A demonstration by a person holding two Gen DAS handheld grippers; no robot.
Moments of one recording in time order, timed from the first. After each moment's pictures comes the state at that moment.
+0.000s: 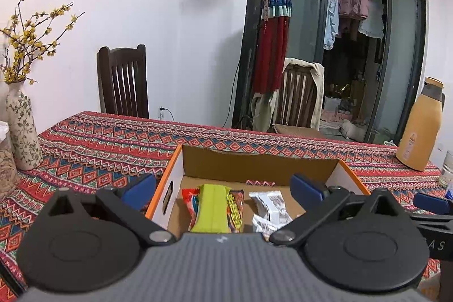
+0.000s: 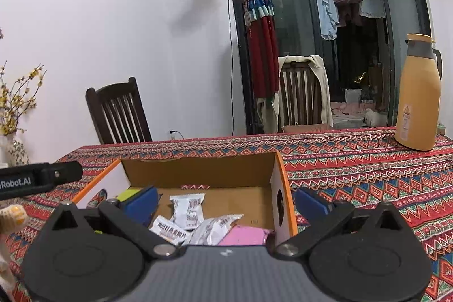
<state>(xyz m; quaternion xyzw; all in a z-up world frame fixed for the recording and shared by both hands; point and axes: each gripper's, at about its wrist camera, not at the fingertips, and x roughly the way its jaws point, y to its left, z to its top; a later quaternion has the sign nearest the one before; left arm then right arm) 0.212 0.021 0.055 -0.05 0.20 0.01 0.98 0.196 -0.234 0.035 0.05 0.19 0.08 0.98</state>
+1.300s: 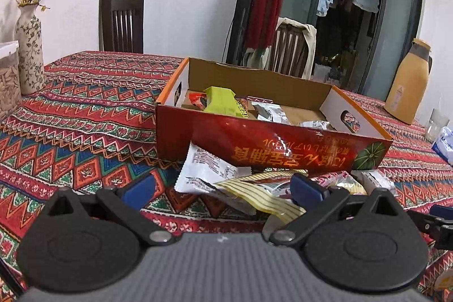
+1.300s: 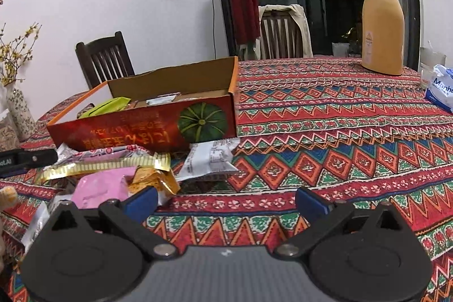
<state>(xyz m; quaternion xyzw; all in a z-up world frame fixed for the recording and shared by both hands) 0.144 0.043 -0.029 -0.08 0.27 -0.02 0.96 0.103 -0.289 -0.046 0.05 0.29 0.06 0.95</state>
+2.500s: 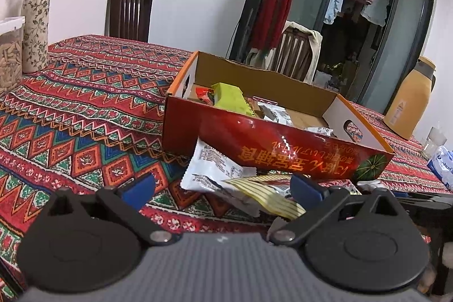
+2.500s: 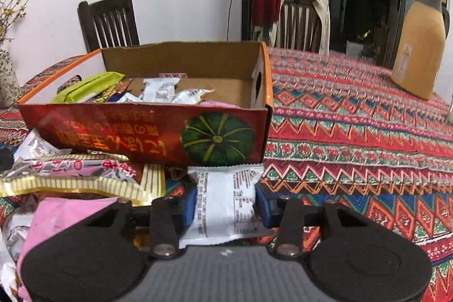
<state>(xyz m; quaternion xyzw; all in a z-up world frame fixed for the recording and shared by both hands) 0.149 0.056 -0.033 -0.12 0.28 -0.02 0.95 0.178 -0.253 -0.050 -0.03 0.32 0.07 0.95</state>
